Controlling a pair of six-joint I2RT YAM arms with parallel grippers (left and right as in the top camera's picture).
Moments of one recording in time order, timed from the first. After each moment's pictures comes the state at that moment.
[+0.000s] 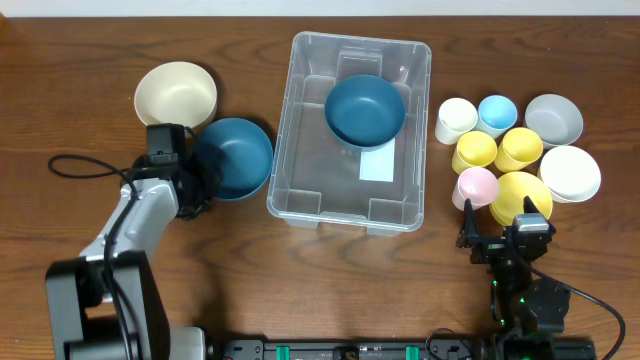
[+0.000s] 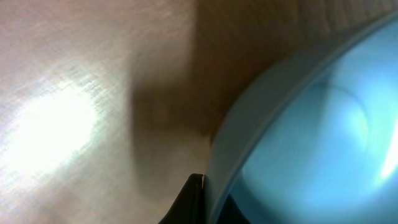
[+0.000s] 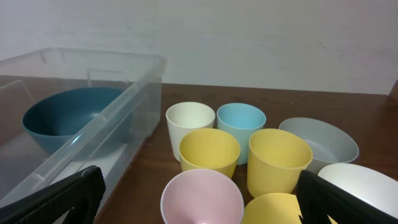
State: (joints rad) left arm 0.10 1.57 0.84 -0.53 0.10 -0.78; right arm -0.03 0.01 0.01 -0.06 -0.08 0.01
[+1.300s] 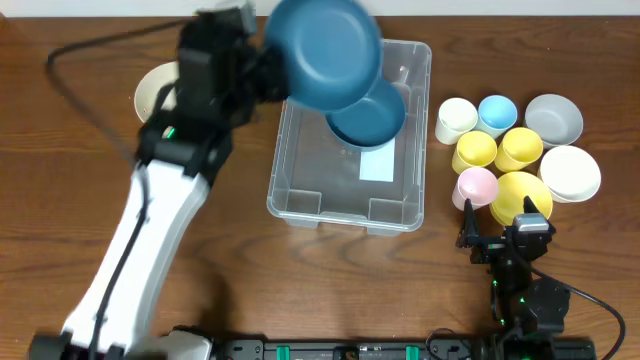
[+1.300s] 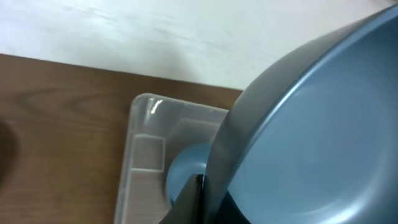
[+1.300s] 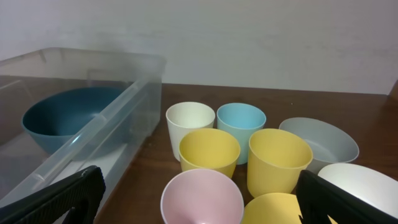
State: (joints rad) left arm -0.30 1.50 1.47 -0.46 0.15 -0.45; right arm -0.03 0.01 0.01 -0.06 -0.08 0.01
